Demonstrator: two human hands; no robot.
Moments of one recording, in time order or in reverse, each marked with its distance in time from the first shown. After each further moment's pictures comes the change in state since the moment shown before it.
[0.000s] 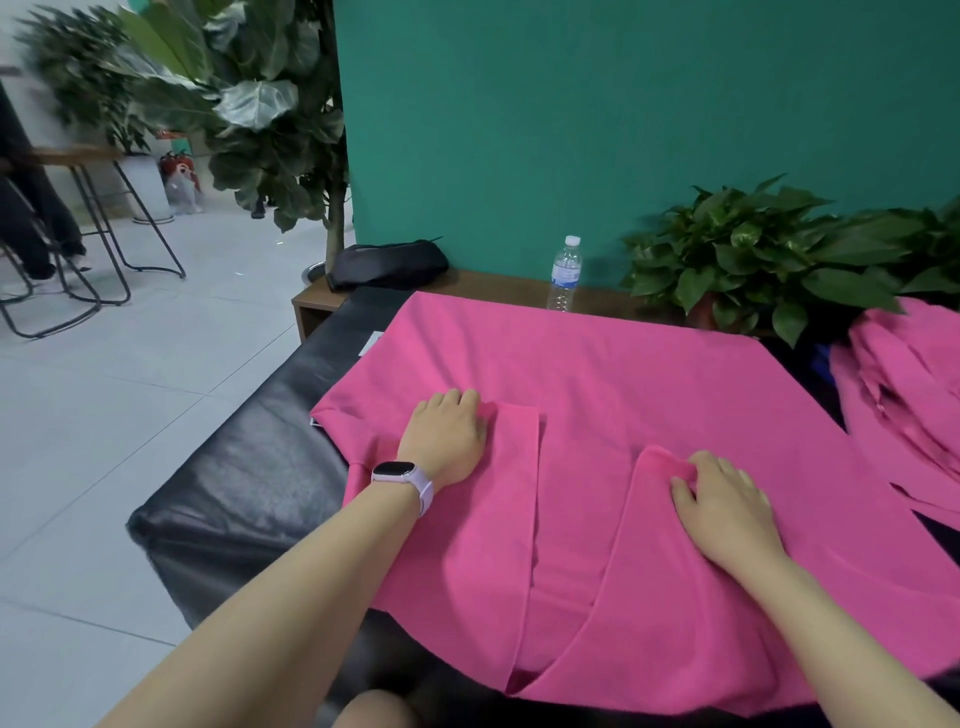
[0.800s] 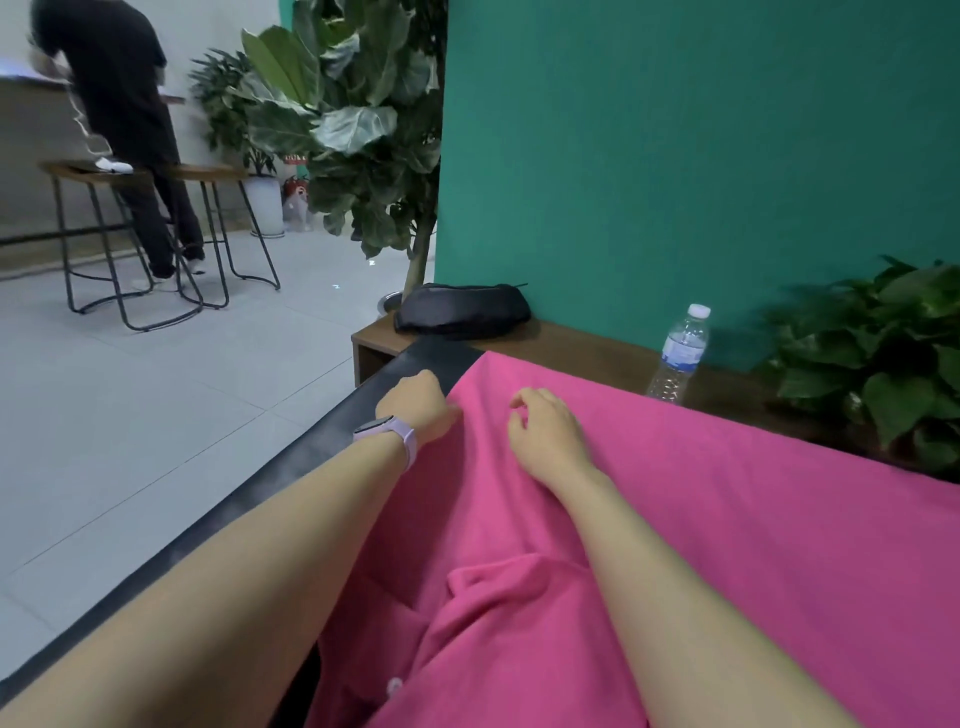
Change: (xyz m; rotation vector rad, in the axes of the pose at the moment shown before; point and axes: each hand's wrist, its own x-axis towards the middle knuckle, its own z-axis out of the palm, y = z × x) left_hand 0.175 -0.163 0.011 -0.186 -0.072 -0.636; right_hand 0.226 -0.299 0.085 0.407 -0.122 -0.504
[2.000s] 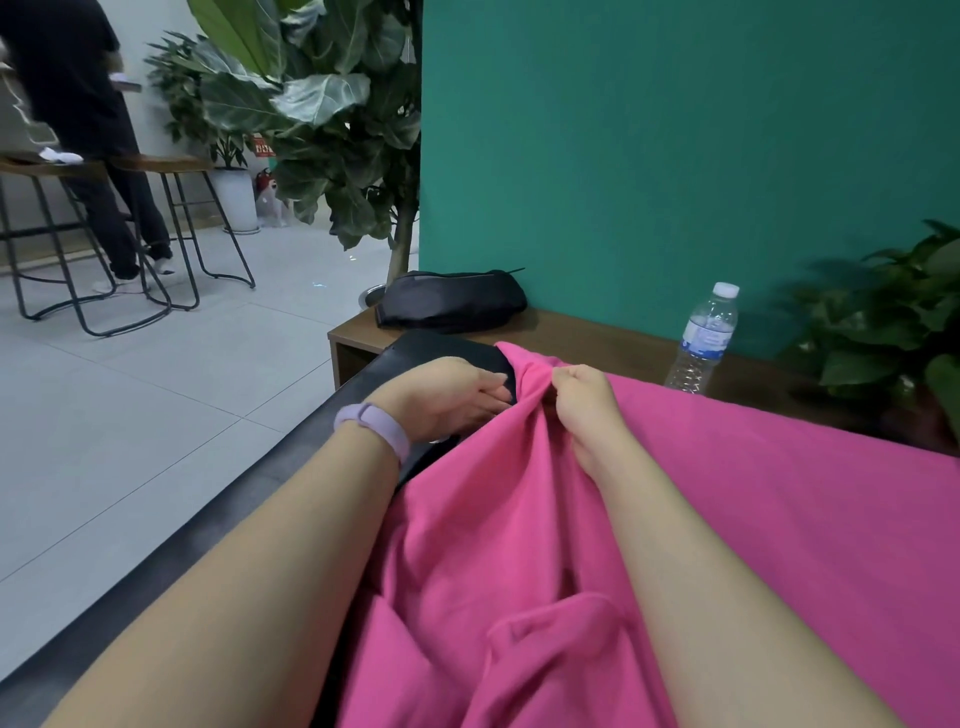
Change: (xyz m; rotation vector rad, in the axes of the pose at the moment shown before) left_hand 0.028 0.029 -0.003 -0.918 -0.641 -0.039; right_hand 0.072 0.028 0.022 0.790 0.149 0.433
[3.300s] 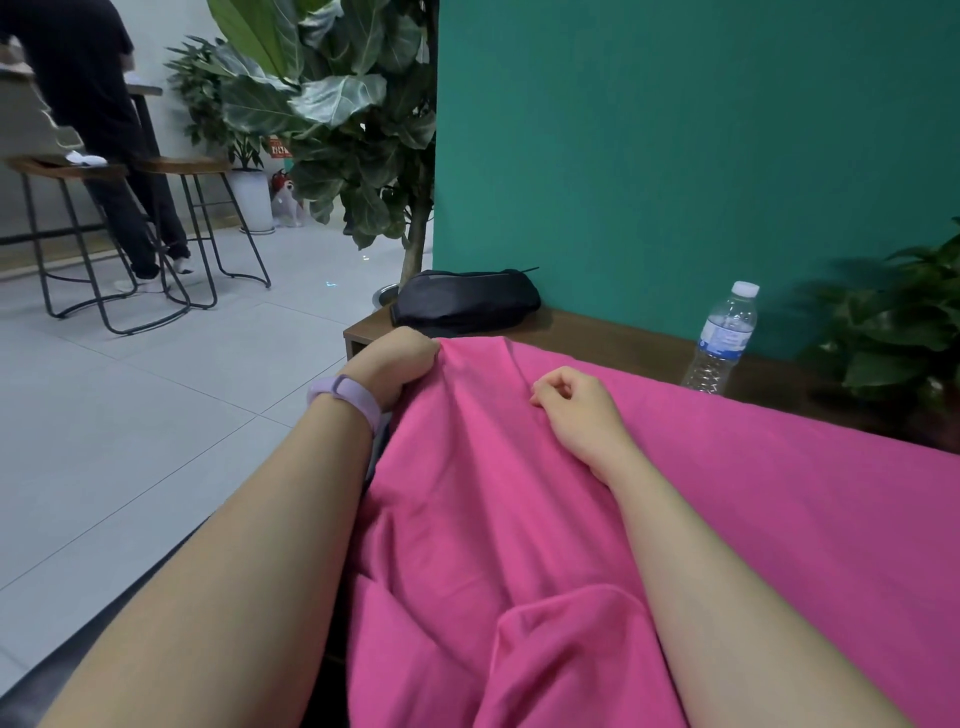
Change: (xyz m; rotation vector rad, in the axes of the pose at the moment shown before) left_hand 0.010 0.004 -0.065 0.439 0.531 0.100; right_hand -0.012 0.005 0.000 -0.318 -0.113 -0.265
